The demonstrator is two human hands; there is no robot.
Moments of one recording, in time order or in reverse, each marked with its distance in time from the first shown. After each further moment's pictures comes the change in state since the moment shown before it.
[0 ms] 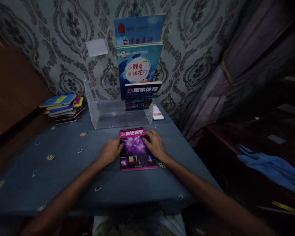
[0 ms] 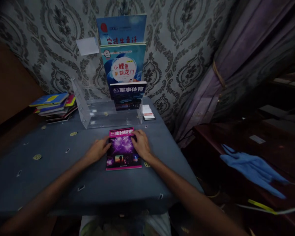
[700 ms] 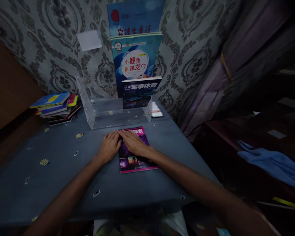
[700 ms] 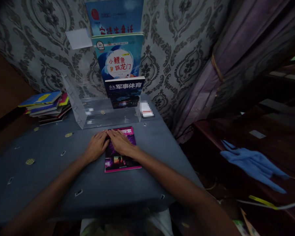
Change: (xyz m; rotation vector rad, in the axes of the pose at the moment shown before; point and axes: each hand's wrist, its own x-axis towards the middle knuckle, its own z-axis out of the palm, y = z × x) left_hand 0.019 -0.021 0.018 0.277 0.171 0.193; right_hand 0.027 -0.059 0.046 -0.179 -0.501 -0.331
